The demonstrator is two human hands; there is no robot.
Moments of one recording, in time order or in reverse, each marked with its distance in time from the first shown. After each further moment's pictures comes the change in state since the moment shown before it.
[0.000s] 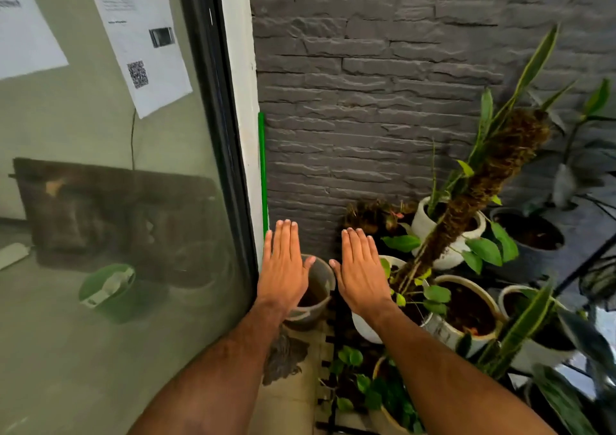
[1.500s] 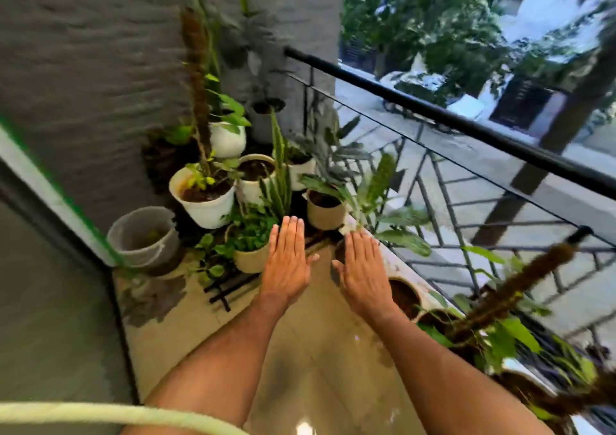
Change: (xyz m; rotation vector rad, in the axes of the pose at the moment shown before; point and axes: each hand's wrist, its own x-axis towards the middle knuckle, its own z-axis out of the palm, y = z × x) left_hand -0.492 0.251 -0.159 -0.262 -0.141 0.807; right_hand -0.669 -0.039 -0.157 -0.122 -0.043 0.776
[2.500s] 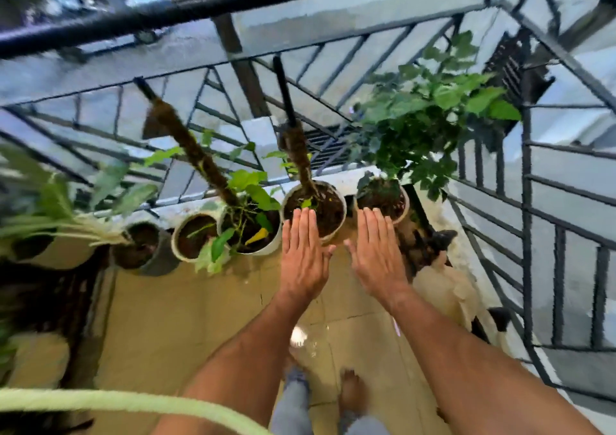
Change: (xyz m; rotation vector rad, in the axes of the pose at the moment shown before) left_hand -0.230 0.542 0.094 -0.272 -0.216 1.024; right_hand -0.526 0.297 0.005 -0.125 -0.127 1.114
